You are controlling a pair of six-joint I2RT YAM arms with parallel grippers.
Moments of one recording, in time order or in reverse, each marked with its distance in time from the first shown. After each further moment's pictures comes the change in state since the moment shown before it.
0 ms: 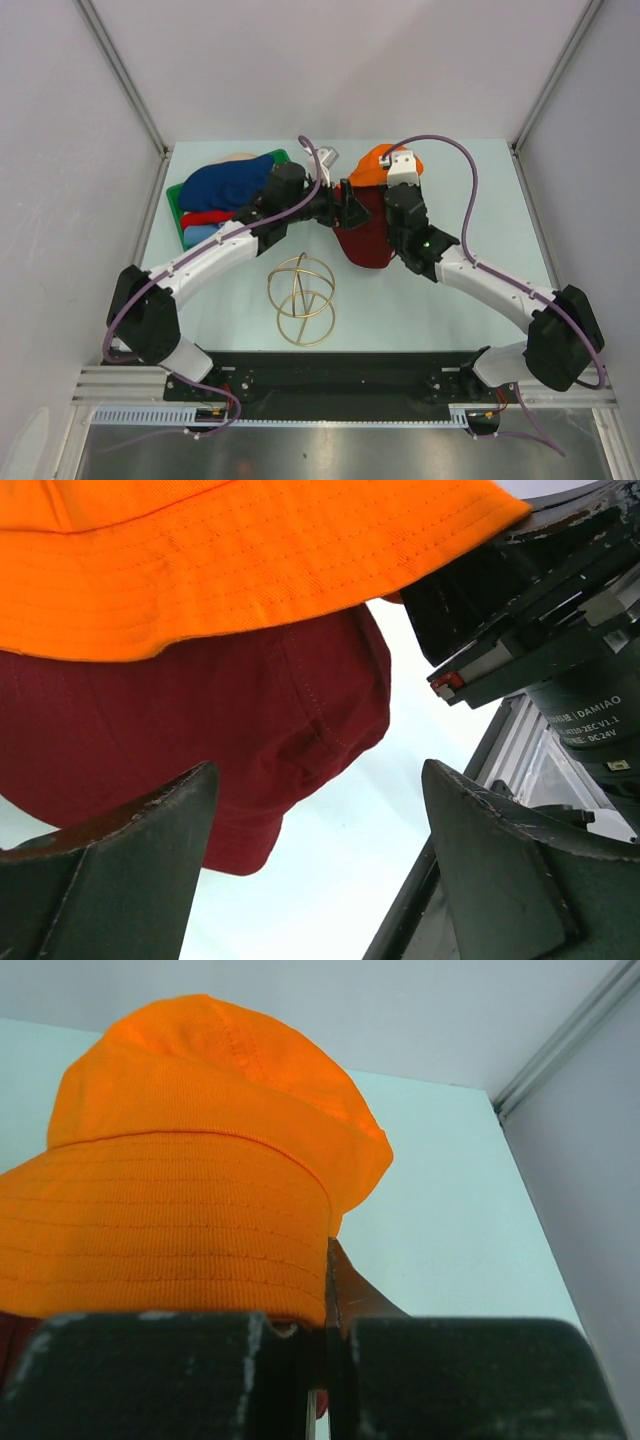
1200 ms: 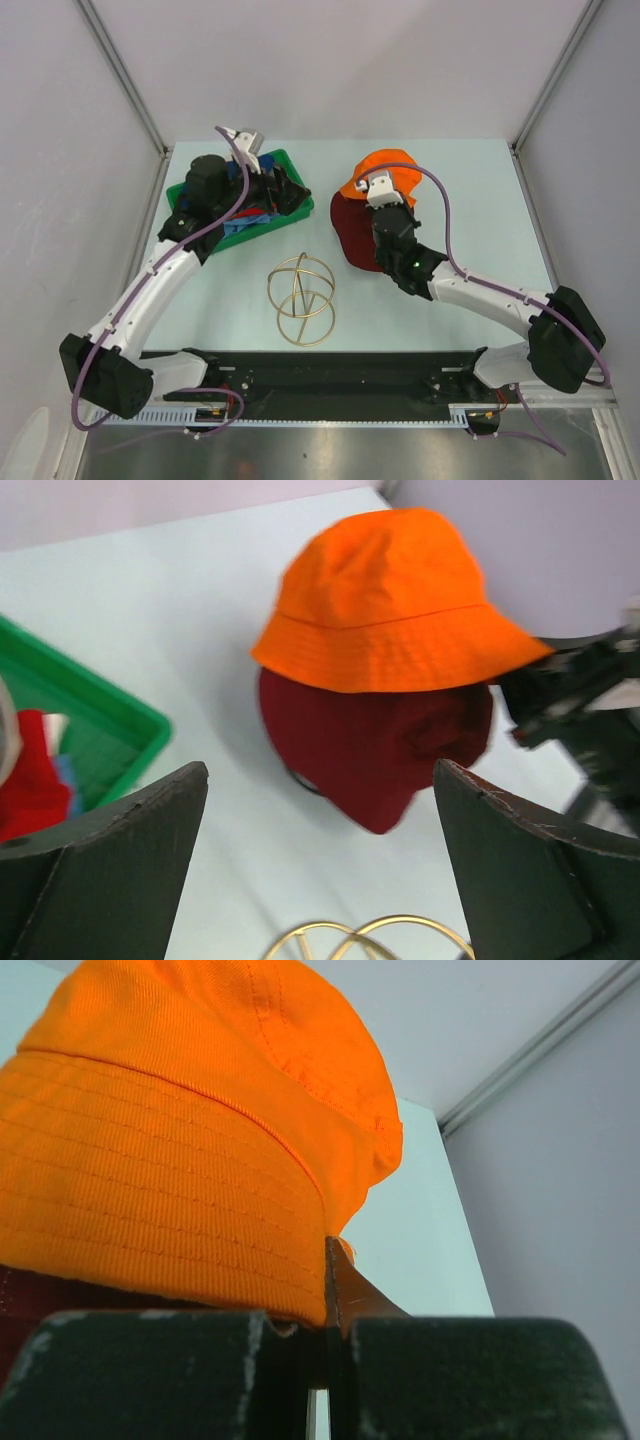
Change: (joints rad) left arm 0.292 -0.326 -0.060 -0.172 -0.013 0.216; right arm 0.130 -0.019 -0.094 0.115 0.133 -0.248
